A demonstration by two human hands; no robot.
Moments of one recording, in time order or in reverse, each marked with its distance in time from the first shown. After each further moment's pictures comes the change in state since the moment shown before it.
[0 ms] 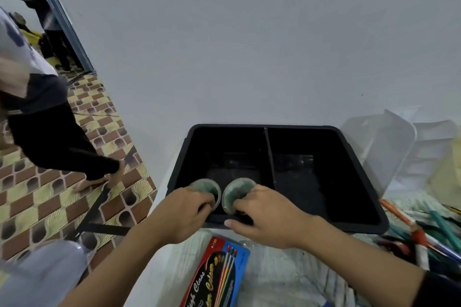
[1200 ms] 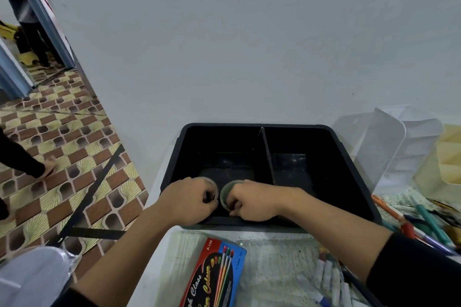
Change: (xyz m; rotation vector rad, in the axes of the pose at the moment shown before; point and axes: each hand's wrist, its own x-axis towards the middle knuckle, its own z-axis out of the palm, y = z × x) left_hand 0.036 -0.001 0.002 0.061 -0.012 -0.080; right_hand 0.043 0.009 -0.016 0.278 -0.480 0.225
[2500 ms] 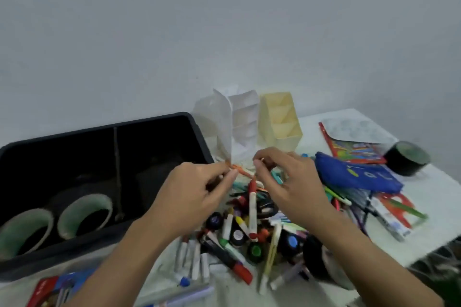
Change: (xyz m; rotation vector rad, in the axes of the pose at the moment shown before) left_hand 0.033 0.277 0.010 -0.471 0.310 0.649; right_hand -0.288 0.119 0.049 0.012 1.330 0.220
